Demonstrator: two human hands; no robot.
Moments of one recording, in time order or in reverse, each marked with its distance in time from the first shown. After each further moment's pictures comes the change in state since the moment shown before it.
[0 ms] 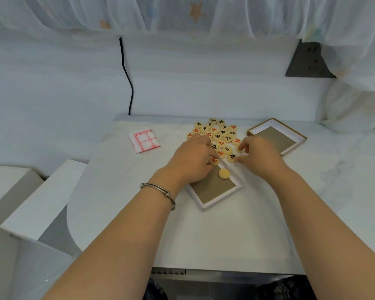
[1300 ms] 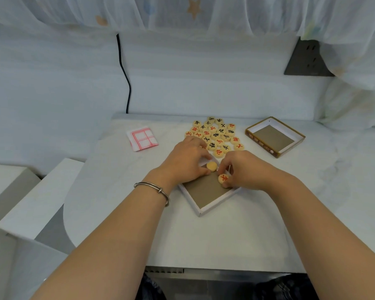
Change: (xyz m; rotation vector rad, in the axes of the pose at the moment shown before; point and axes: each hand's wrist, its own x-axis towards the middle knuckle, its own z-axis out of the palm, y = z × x) left_hand -0.002 -0.015 0.011 -0.009 -0.027 0.014; right_hand -0.025 -0.017 0.001 -0.066 -0.371 -0.289
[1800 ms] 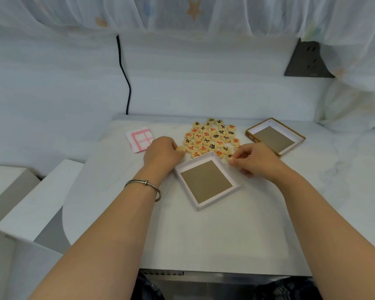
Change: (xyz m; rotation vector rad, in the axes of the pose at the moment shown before) left_hand 0.002 -0.028 -0.009 -0.219 0.135 -0.699; right_hand 0.010 0.033 -0.002 0.574 0.212 0.292
